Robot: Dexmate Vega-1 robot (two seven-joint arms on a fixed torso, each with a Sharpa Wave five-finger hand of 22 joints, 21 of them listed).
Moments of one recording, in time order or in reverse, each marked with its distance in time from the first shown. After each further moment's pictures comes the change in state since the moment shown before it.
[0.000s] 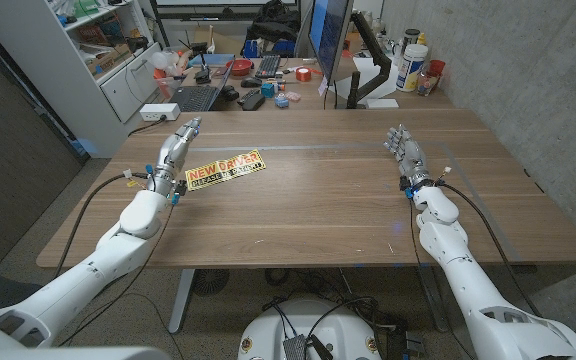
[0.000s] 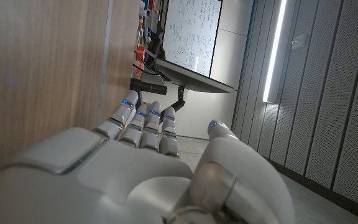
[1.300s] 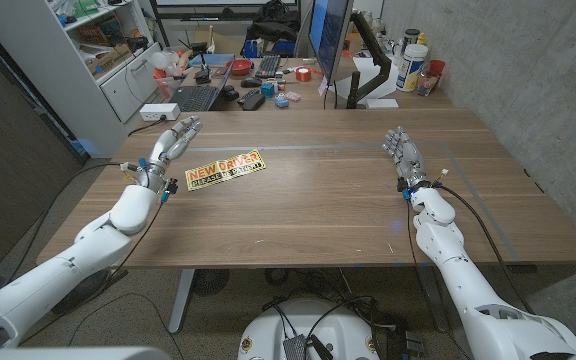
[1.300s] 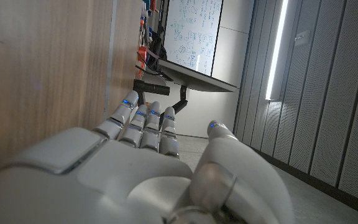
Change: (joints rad) left arm 0.015 0.124 0.008 -0.090 0.258 0.107 0.176; left_hand 0.073 0.048 0.033 -0.037 0.019 0.023 -0.012 0.000 0.005 0.023 -0.012 0.000 -0.005 0.021 -0.001 0.000 -0.005 0.011 0.004 -0.023 0.000; right arm 0.012 0.016 0.005 0.029 -0.003 0.010 0.006; right_hand -0.007 0.007 -0.003 -0.003 0.000 0.000 0.000 0.000 -0.009 0.005 -0.006 -0.008 0.000 0.005 -0.006 0.000 0.000 0.006 -0.006 -0.015 0.000
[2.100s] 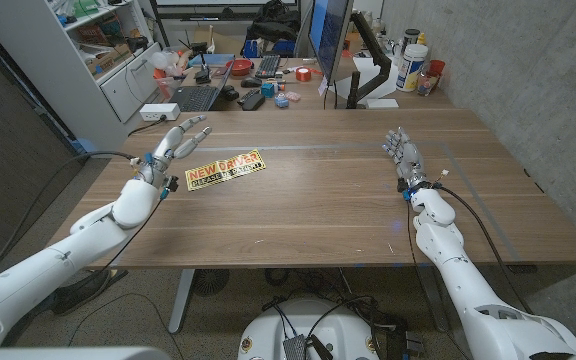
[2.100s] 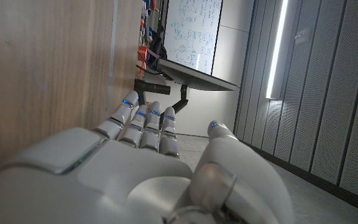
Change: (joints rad) left arm -0.014 0.048 0.021 -0.053 0.173 0.107 0.064; left_hand 0.057 0.012 0.022 -0.032 0.007 0.009 -0.009 0.000 0.000 0.009 -0.009 -0.009 0.000 0.009 0.003 -0.004 0.000 0.005 -0.006 -0.016 0.000; right arm 0.001 0.005 0.006 0.012 0.003 0.004 0.003; right_hand 0.000 0.000 0.000 -0.008 0.000 0.000 0.000 0.000 -0.005 0.004 0.004 -0.008 0.000 0.000 0.000 -0.006 0.000 0.005 0.006 -0.011 0.000
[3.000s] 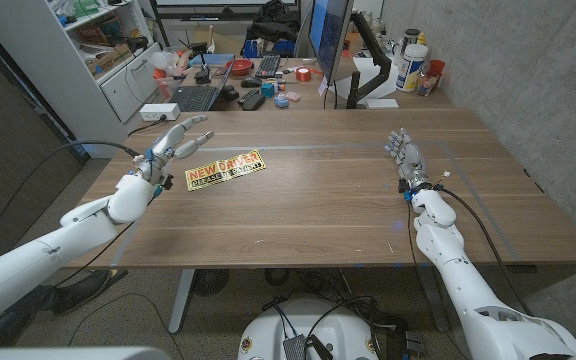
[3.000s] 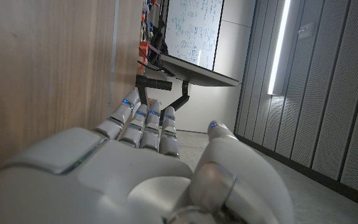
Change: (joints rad) left arm -0.017 0.098 0.035 -0.066 0.121 0.080 0.037; left_hand 0.030 -0.004 0.003 -0.024 0.000 -0.009 -0.009 -0.007 0.000 -0.003 -0.009 -0.004 0.003 0.000 0.000 -0.002 0.000 0.012 -0.002 -0.009 0.000; right arm -0.007 0.006 0.007 -0.005 0.000 0.002 -0.016; right_hand -0.003 0.003 0.000 0.000 0.000 0.009 -0.002 0.000 -0.005 0.002 -0.002 -0.008 0.000 0.005 0.006 -0.004 0.000 0.005 -0.006 -0.015 0.000
